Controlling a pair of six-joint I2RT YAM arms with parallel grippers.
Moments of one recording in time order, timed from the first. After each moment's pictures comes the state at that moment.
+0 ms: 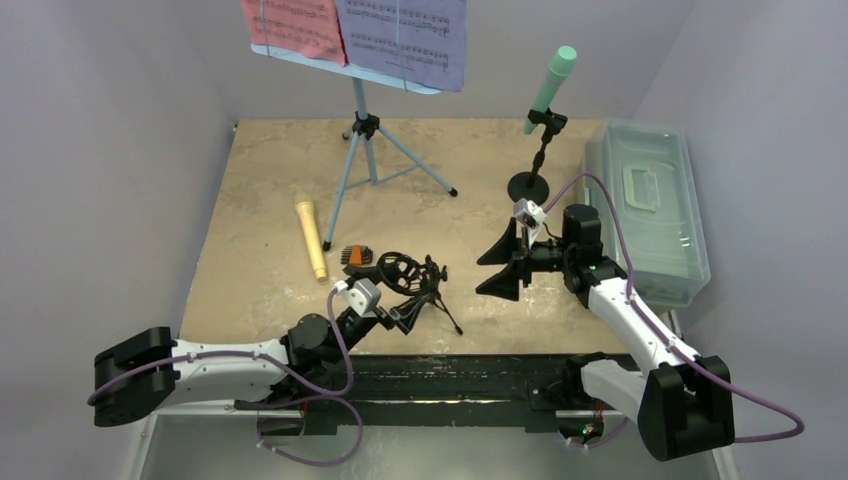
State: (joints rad) left arm -1.21 0.93 0.12 1.07 -0.43 0.04; right arm 0.19 1.06 0.59 -0.01 -1.26 -0.05
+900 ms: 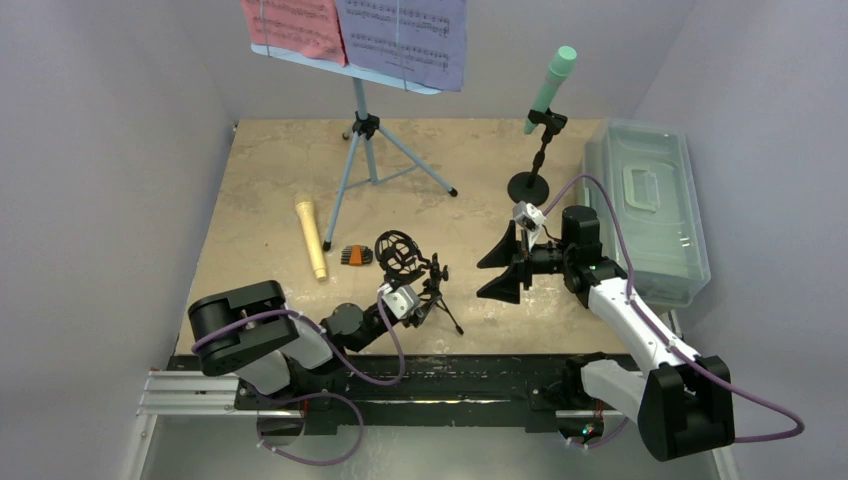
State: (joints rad) left arm -1.10 1.53 0.15 1.50 -0.21 0.18; right arm 0.19 1.06 0.59 -0.07 -1.28 -0.10
